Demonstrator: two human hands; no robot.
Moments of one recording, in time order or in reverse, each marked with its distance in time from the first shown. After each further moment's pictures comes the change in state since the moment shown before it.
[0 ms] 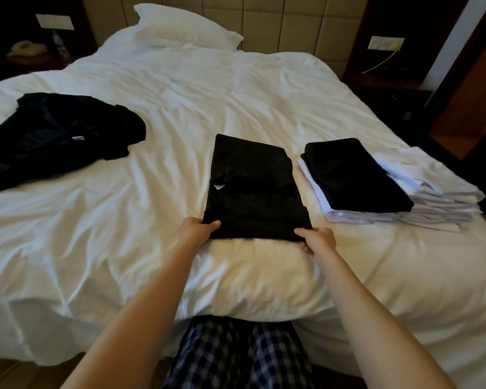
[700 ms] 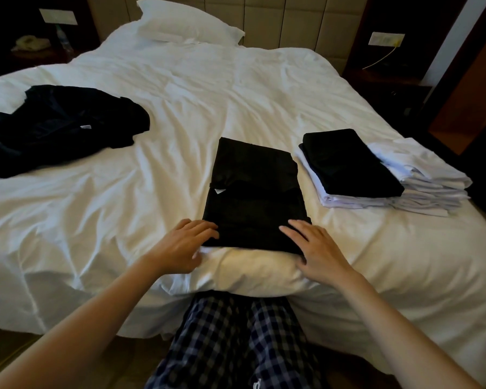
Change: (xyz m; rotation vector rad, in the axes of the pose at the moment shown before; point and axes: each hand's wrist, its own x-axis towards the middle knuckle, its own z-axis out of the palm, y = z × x) left_hand -0.037 -0.069 -0.042 1.032 0.026 1.269; right_hand -0.041 0.053 -0.042 -1.176 -0.124 -1.250
